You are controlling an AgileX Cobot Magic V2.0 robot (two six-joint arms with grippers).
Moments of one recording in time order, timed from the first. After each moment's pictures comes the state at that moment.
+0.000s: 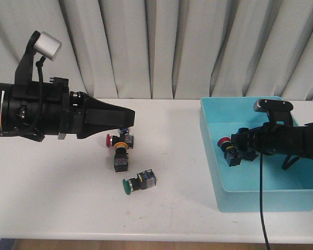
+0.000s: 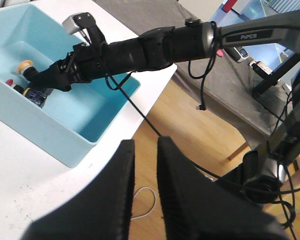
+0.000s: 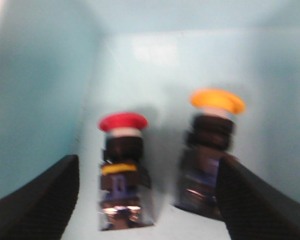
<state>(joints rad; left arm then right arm) -0.19 1.36 -1.05 1.78 -1.03 -2.09 -0.04 1.88 -0.98 1.53 0.25 -1.49</state>
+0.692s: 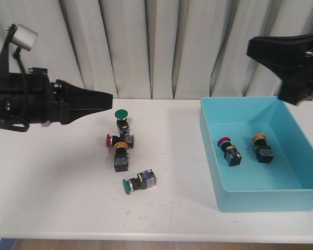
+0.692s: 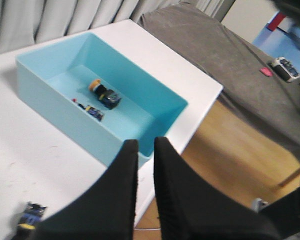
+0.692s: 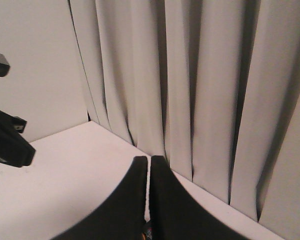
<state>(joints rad) -0.10 1.33 -1.01 1.78 -0.94 -2.00 -0.04 1.05 -0.94 1.47 0.80 -1.49</state>
